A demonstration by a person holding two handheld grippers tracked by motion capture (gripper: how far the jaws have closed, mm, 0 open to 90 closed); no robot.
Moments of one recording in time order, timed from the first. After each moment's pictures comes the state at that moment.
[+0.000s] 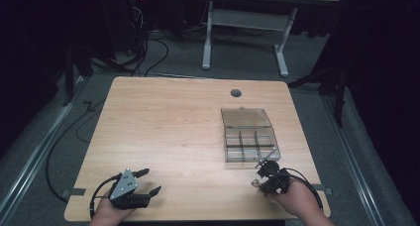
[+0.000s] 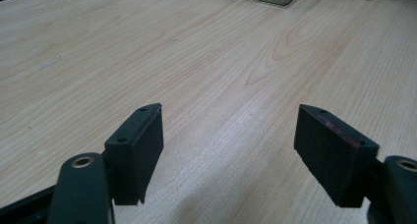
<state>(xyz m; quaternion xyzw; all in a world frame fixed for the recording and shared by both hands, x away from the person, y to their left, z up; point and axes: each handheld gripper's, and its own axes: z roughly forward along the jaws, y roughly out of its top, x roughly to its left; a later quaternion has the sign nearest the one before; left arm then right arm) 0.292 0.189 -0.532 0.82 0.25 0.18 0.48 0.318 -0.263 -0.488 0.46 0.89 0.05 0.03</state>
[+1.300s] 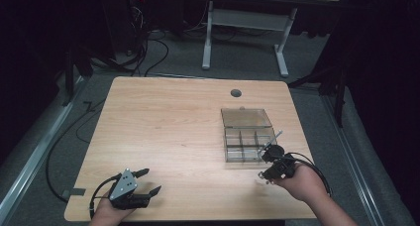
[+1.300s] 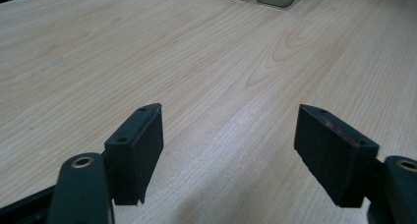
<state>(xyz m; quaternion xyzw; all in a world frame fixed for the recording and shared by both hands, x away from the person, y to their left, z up) 0.291 0.190 -0.532 0.82 0.25 0.18 0.49 0.340 -0.266 -0.436 0.45 0.89 0.07 0.03</state>
